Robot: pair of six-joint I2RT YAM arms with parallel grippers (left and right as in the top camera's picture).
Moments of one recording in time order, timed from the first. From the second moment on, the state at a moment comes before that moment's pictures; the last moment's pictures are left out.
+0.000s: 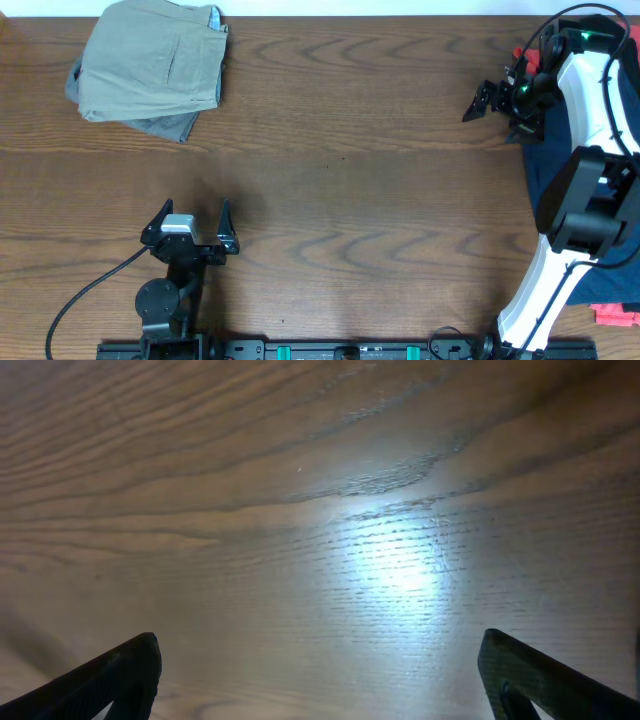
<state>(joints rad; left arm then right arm) 0.06 0.01 0.01 -0.09 0.14 -0.07 -0.18 2.20 1.97 -1.36 -0.34 0.15</state>
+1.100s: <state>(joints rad) 0.06 0.01 0.02 -0.10 0.13 -0.07 0.22 0.92 1.29 -0.88 -0.02 0.14</state>
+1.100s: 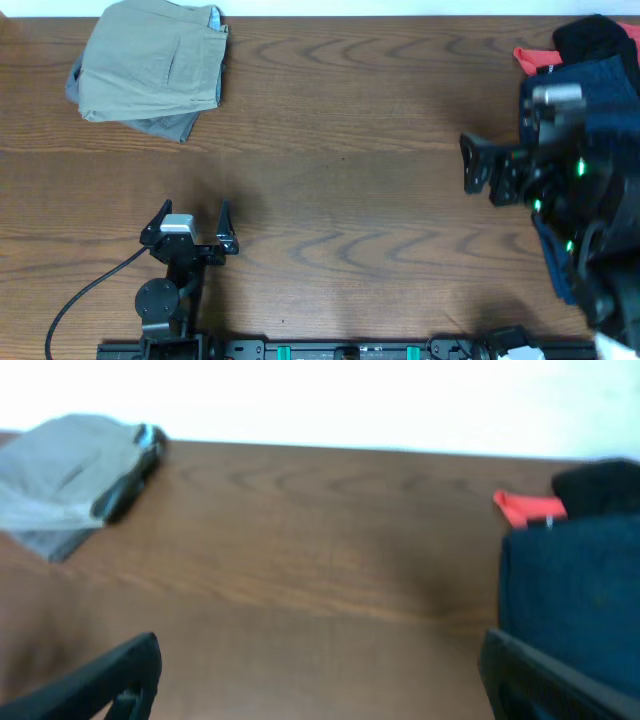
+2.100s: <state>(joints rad) 0.06 0.01 0.02 -0.10 0.13 -0.07 -0.04 0.01 0.03 0.05 -0.24 0.13</state>
